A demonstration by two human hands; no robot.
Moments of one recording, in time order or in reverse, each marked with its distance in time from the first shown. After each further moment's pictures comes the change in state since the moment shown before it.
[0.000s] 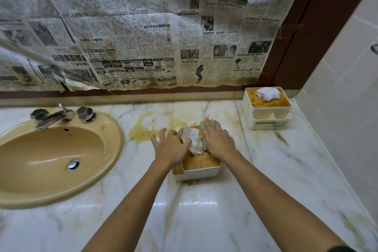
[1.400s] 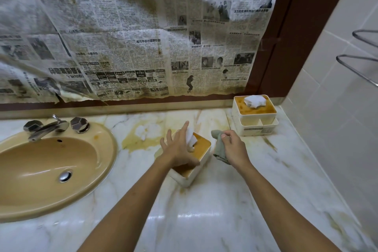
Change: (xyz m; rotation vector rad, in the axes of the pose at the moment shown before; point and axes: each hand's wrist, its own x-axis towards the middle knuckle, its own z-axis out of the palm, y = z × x) left_hand 0.015 0.032 0.002 -0.180 -0.194 0.119; right_hand -0.036 0.054 -0.028 0.820 0.251 0.213
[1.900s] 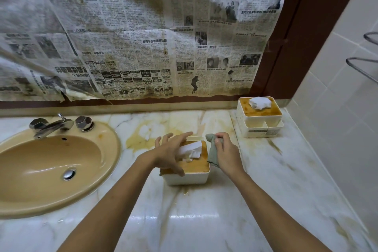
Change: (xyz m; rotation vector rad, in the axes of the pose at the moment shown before) left_hand -0.010 -0.044 -0.034 0.117 -0.176 0.237; right_hand -0.013 0.000 0.033 -0.149 0.015 -0.133
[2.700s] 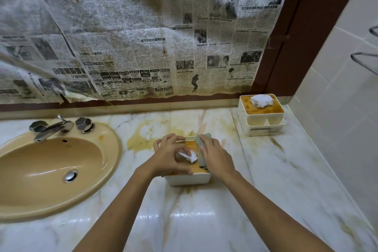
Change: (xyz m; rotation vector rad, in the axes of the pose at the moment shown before) left_hand -0.009 -0.014 0.022 -0.057 0.286 0.120; right_hand -0.004 -0.010 0.027 -0.486 -0.214 -0.183
